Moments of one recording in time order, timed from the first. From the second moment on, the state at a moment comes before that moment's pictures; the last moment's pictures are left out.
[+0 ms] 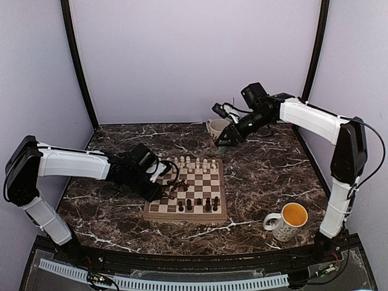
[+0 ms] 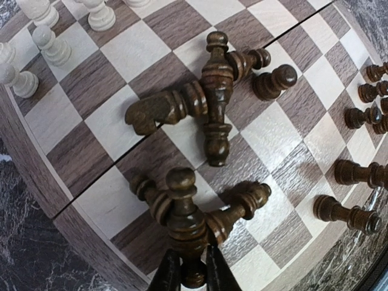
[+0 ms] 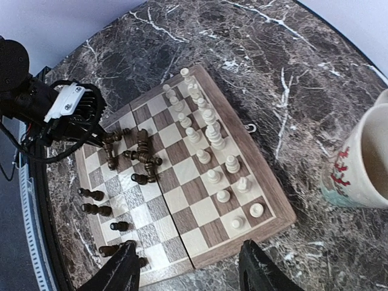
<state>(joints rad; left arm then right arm) -0.77 1.59 0.93 -0.46 0.07 -0.14 0.53 1.86 1.69 -0.79 -0.61 -0.31</state>
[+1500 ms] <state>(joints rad) -0.77 1.51 0.72 0.06 0.19 -0.17 0.76 2.40 2.07 -0.82 -1.00 -0.02</state>
